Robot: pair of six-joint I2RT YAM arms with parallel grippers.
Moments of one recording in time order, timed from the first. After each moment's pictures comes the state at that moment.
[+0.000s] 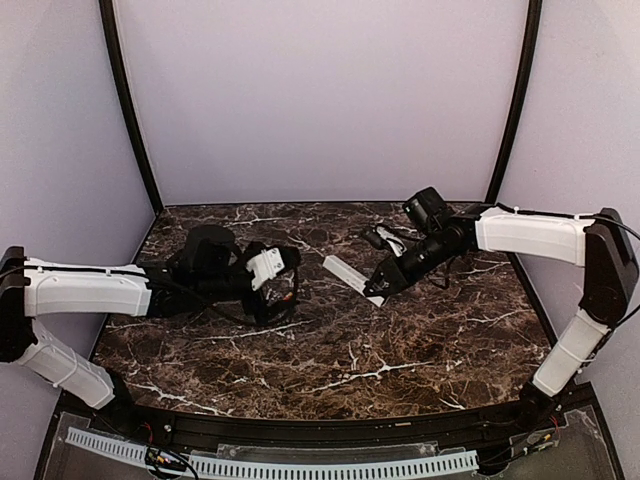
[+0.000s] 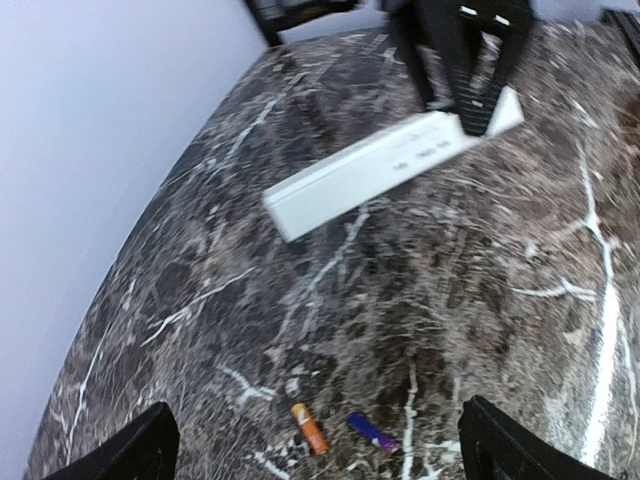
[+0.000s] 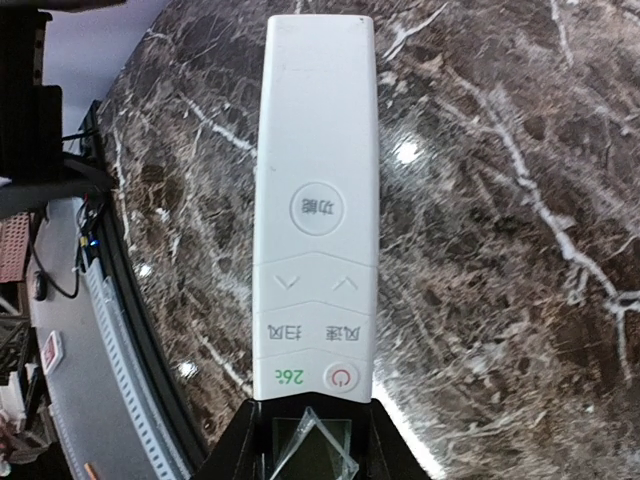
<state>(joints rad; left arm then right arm) -0.79 1.36 0.77 0.12 0.08 0.46 0.63 1.64 1.19 -0.56 -0.60 0.05</state>
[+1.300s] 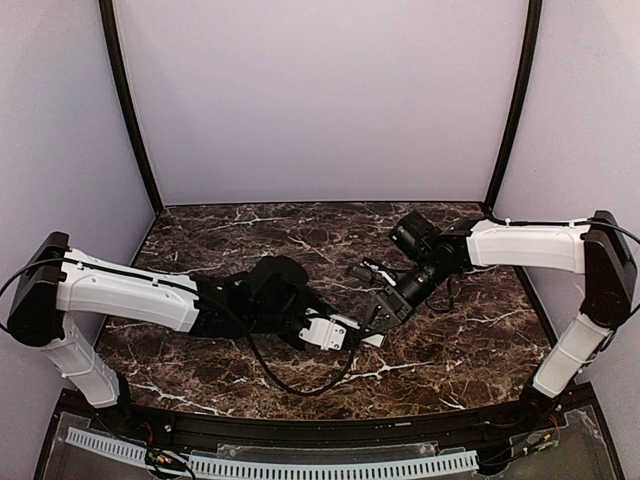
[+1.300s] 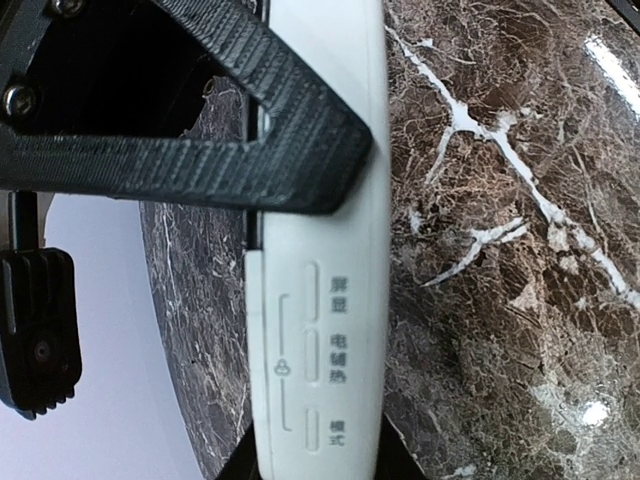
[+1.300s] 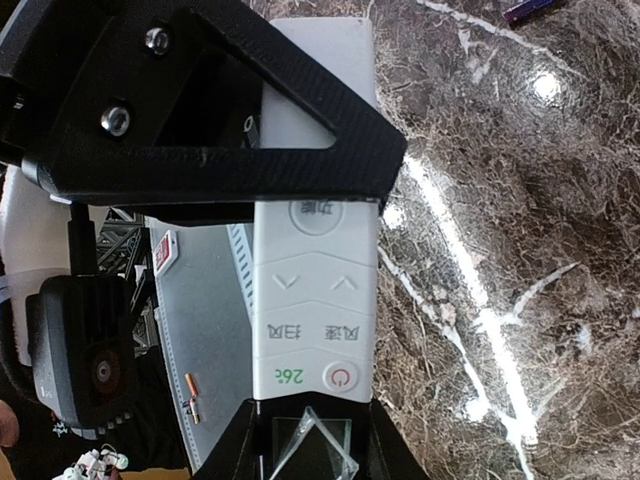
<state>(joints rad) -1.15 1.61 1.00 -0.05 -0.14 1.10 0.75 1.63 1.12 -0.72 -0.93 0.05</state>
